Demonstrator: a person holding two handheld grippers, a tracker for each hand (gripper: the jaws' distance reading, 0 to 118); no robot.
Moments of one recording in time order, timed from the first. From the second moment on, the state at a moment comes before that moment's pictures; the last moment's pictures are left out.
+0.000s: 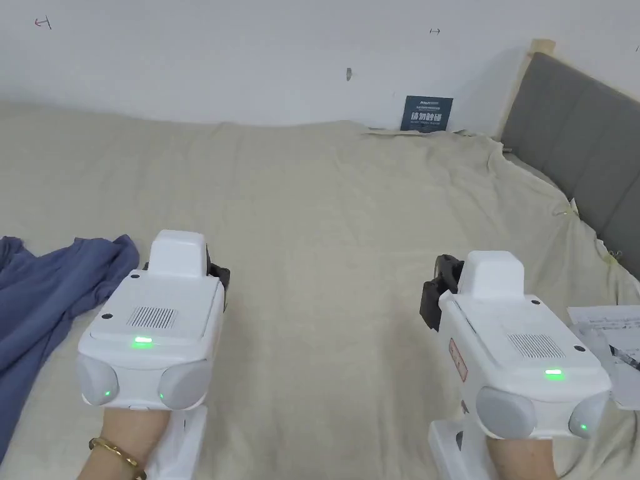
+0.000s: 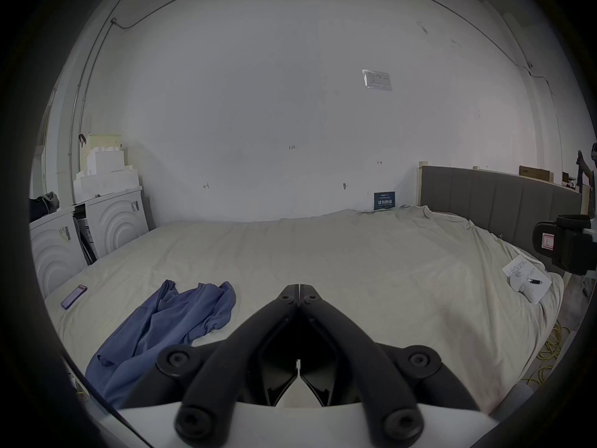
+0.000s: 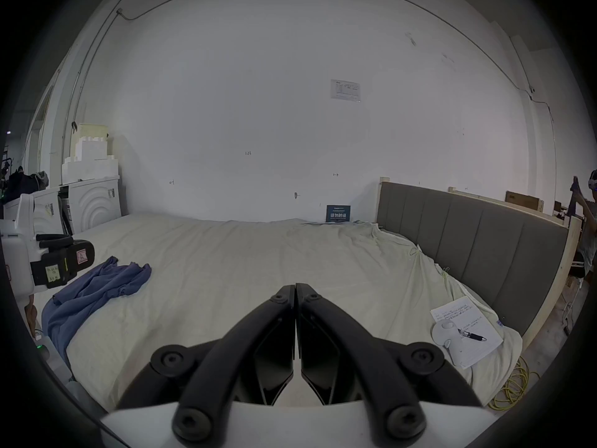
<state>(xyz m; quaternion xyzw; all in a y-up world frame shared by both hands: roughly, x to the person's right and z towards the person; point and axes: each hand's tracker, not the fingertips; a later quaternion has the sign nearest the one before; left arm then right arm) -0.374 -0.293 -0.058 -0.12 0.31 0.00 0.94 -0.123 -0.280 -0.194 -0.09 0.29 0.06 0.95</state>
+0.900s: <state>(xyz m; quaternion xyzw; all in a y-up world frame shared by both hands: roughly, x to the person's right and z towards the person) -0.326 -0.348 -0.065 -0.10 0.04 -0.83 0.54 -0.169 -0.307 -0.178 0.34 0.28 0.78 0.44</state>
